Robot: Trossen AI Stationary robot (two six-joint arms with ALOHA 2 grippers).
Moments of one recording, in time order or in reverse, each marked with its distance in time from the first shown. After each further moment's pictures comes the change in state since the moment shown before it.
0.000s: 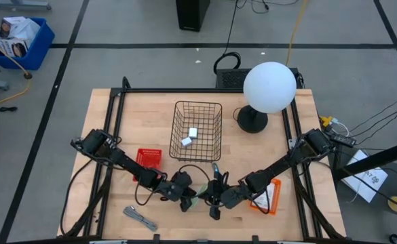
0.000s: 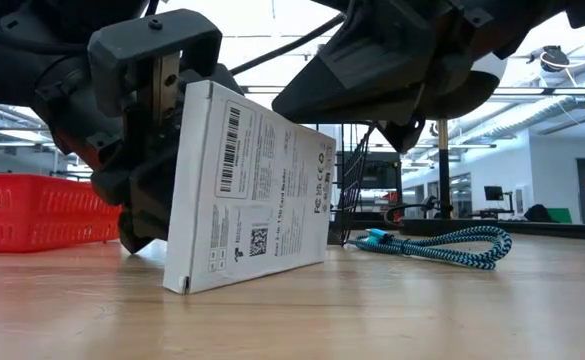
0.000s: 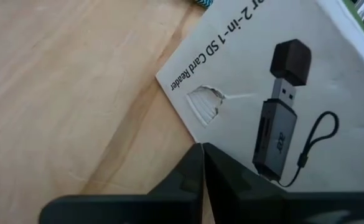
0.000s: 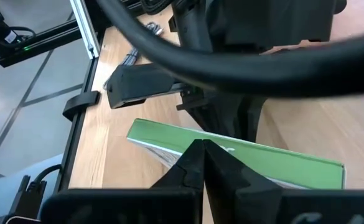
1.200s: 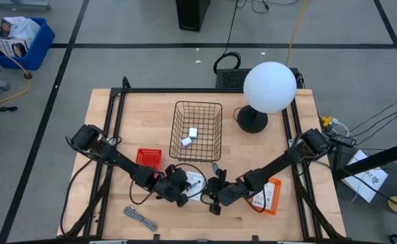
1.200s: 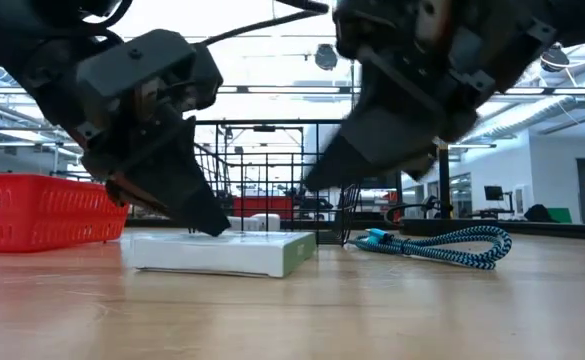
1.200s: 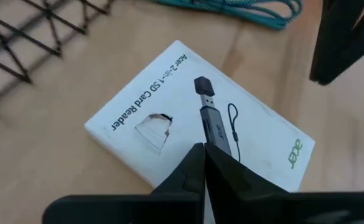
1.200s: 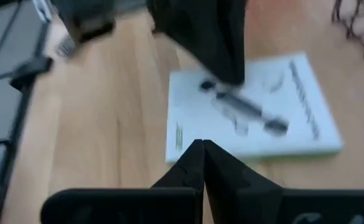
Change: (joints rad) left arm -0.017 -0.113 0.001 -0.292 -0.166 0.062; right arm -0.020 0.004 -0.004 -0.080 -0.022 0.041
